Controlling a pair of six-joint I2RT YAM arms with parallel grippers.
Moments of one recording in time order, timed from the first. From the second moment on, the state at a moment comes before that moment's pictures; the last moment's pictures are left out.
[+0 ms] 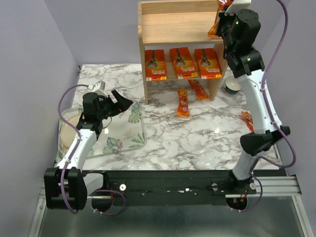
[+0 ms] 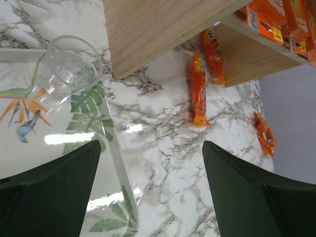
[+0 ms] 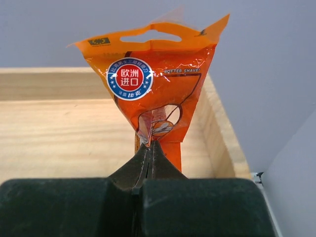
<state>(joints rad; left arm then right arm) -0.03 1.13 0.72 0.05 0.46 -0.62 0.36 1.77 2.26 -0.35 0.33 -0.10</state>
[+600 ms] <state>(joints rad) -0.01 1.16 0.65 0.14 0.46 -0.69 0.28 1.95 2.38 -0.35 0.32 -0.06</state>
